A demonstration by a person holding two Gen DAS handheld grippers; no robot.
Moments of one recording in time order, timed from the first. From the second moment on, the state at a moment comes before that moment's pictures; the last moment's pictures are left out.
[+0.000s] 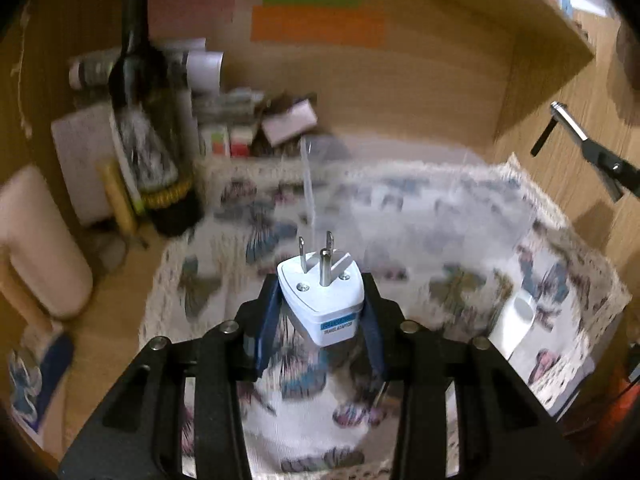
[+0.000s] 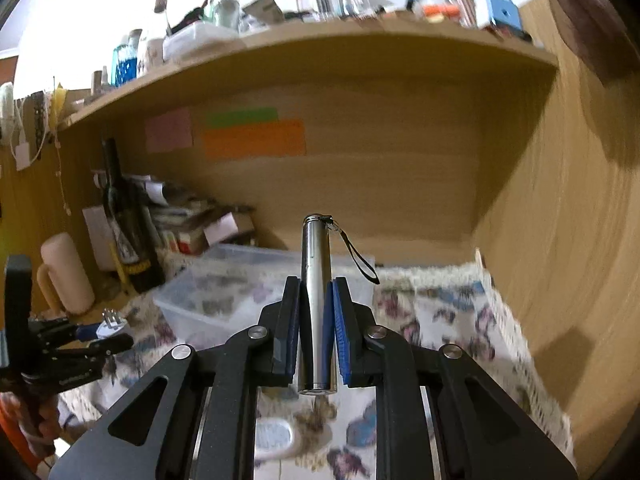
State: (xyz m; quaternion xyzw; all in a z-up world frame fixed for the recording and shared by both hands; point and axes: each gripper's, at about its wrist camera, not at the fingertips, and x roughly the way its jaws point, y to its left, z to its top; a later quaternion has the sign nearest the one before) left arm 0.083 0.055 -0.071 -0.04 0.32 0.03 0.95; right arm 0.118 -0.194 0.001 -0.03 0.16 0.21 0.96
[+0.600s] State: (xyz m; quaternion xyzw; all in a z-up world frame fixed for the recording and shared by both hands) left arm 0.199 0.039 -0.039 -0.02 0.34 -0.01 0.94; right arm 0.210 -0.150 -0.022 -0.09 0.24 0.22 0.94
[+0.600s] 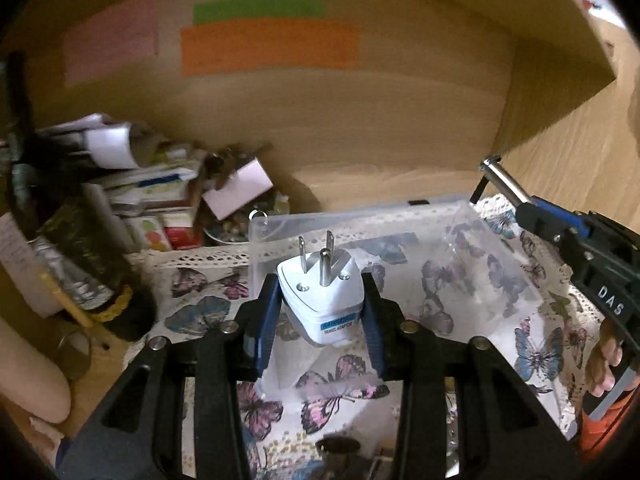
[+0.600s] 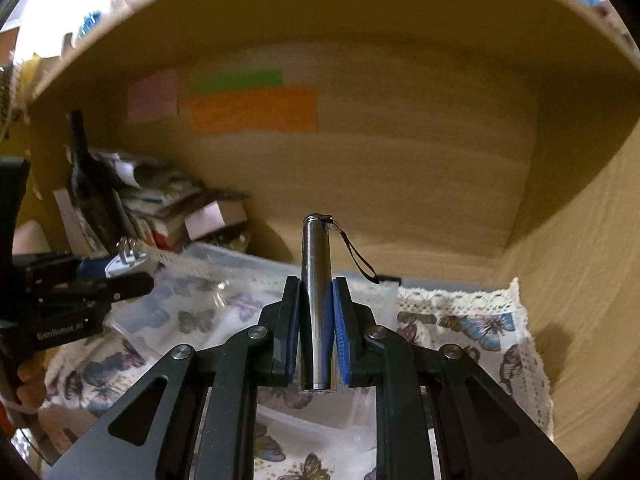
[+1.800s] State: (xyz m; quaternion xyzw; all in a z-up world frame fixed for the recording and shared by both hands) left arm 0.196 0.029 -0.047 0.01 0.35 0.00 0.94; right arm 0.198 -0.149 -0.035 -0.12 0.27 0.19 0.94
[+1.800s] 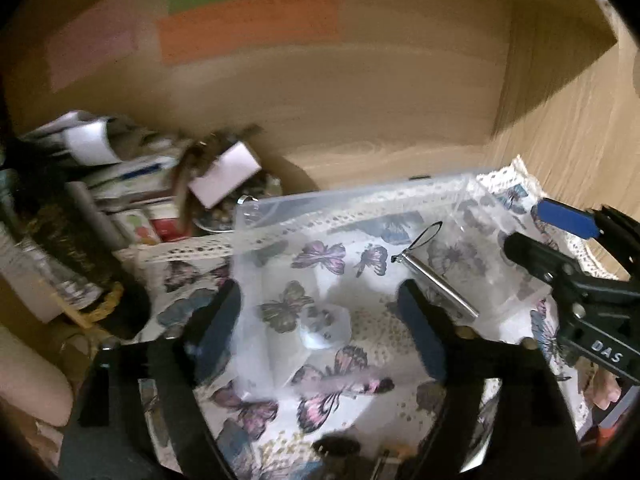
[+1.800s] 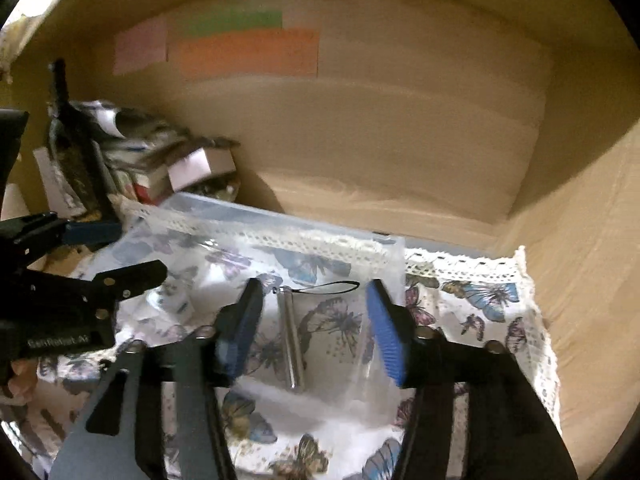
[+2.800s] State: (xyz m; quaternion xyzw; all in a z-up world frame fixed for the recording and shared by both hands) left arm 0.088 0.053 -0.117 0.00 0.39 -0.01 0.92; right arm 0.123 -0.144 -0.130 -0.01 0.42 0.17 0.89
